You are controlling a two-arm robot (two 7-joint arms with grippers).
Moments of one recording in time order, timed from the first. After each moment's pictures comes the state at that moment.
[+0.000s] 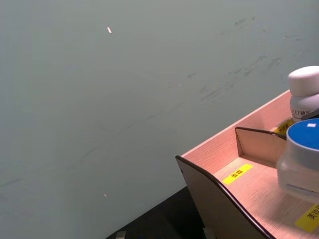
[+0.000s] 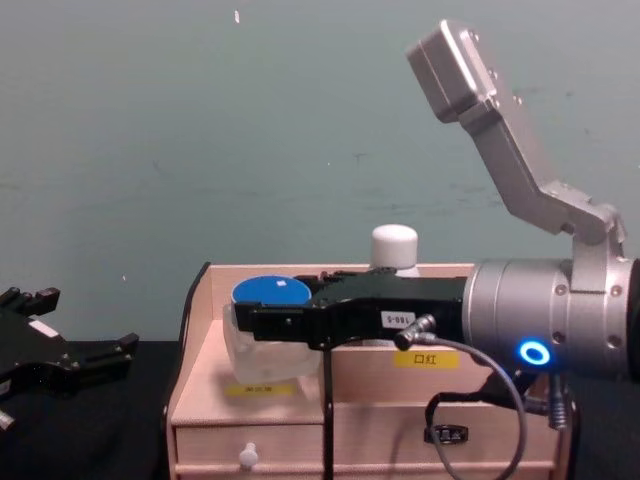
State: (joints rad) left arm -0.20 0.60 0.45 -1.41 -0.25 -0.12 0.03; right arm 0.44 0.28 -0.59 -1.42 0.35 0.24 0.45
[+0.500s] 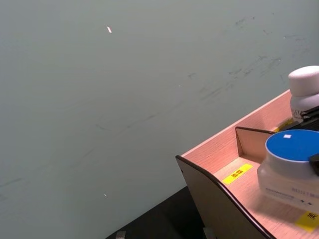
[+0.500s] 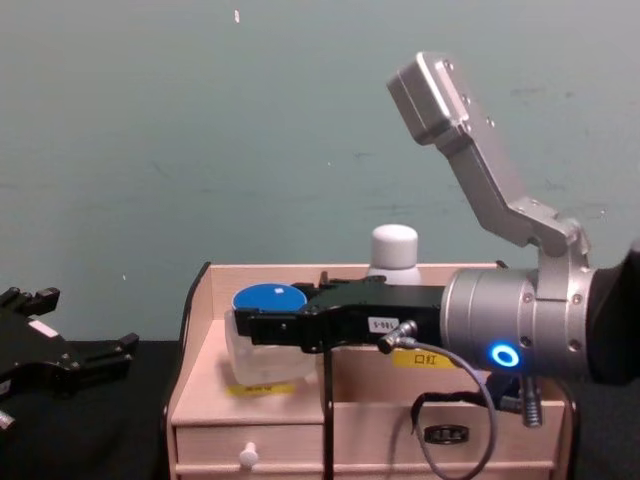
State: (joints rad) left arm -0.20 0.60 0.45 -1.41 -0.25 -0.12 0.03; right arm 0.50 0.23 -0.59 -1.29 0.32 0.20 0.46
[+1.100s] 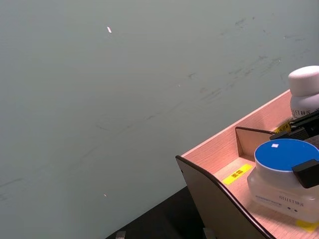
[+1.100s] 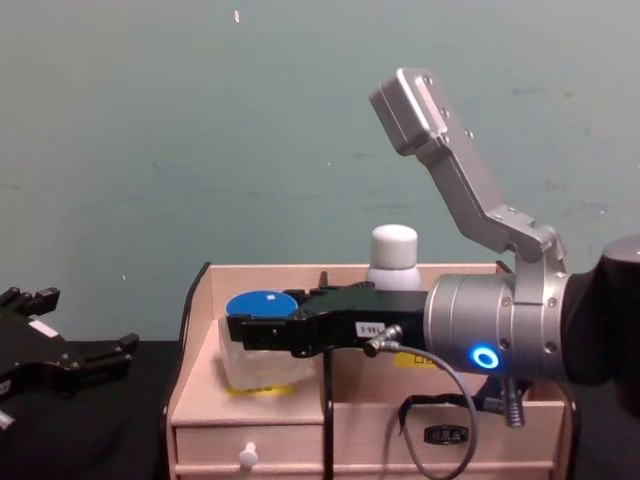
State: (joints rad) left arm -0.20 0.60 0.45 -1.41 -0.25 -0.12 0.03; right arm 0.53 0.19 -0.60 -1.21 0.31 0.18 0.47
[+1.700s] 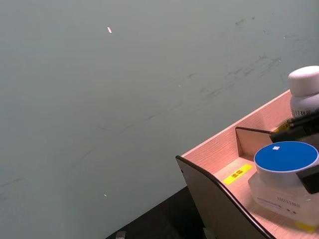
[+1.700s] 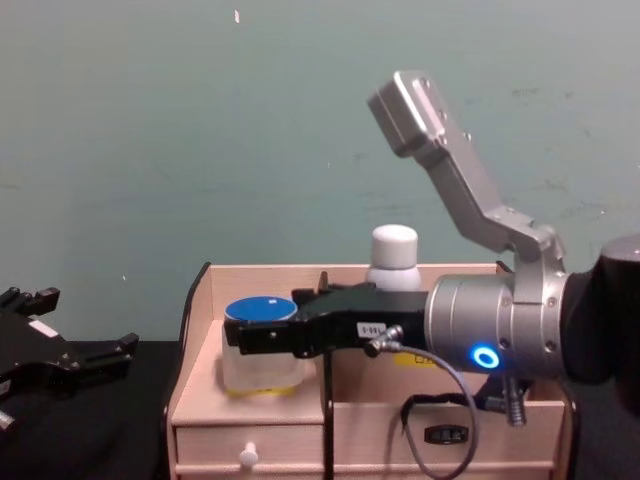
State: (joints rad) left arm -0.20 0.60 0.45 -1.41 -0.25 -0.12 0.03; right arm 0.54 0.19 -0.60 -1.20 0.30 0.19 0.47
